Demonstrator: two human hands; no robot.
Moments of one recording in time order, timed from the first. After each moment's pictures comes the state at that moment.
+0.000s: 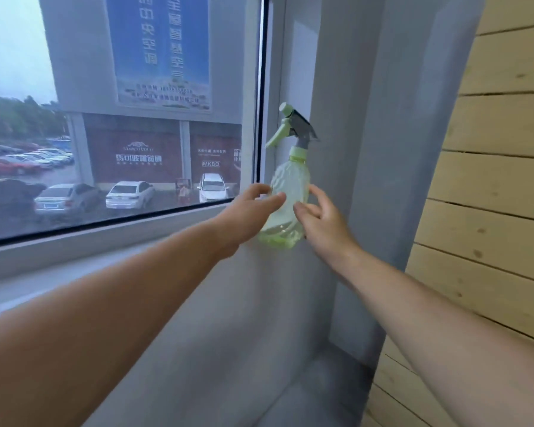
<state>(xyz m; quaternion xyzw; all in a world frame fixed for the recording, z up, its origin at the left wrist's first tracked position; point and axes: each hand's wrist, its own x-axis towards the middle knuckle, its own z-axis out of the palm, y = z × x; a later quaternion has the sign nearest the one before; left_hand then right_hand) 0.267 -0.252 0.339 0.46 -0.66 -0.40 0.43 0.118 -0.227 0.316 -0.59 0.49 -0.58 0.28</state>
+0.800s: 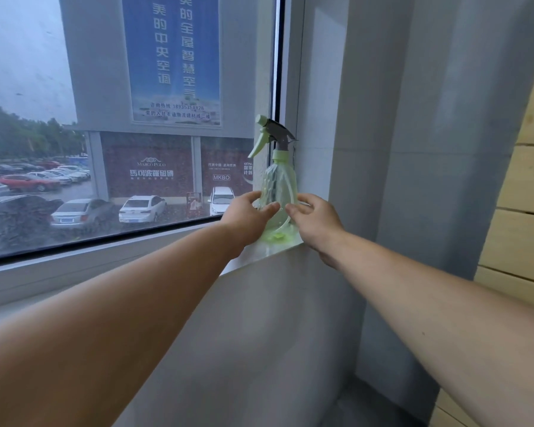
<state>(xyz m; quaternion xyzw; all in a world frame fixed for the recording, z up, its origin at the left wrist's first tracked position) 0.276 -0.384 0.319 0.52 -0.66 -0.30 0.45 0.136 -0.362 0.310 -0.58 0.53 -0.56 0.26</state>
